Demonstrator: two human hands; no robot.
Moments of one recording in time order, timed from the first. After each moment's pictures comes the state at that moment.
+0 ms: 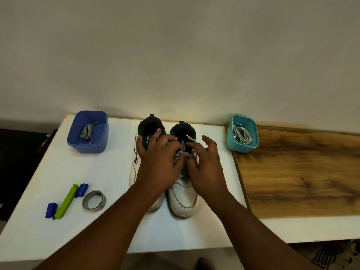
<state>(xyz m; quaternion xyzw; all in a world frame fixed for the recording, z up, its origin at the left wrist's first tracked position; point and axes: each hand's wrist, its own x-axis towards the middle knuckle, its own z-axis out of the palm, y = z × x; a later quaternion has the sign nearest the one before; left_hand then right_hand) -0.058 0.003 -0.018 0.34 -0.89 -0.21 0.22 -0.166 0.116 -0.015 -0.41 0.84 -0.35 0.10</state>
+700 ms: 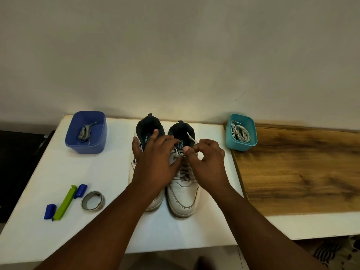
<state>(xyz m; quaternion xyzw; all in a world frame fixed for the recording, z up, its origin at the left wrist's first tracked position) -0.055 -0.001 -0.023 0.35 -0.90 -0.18 0.19 -0.170 0.109 -0.004 -0.33 0.85 -0.40 0.14</state>
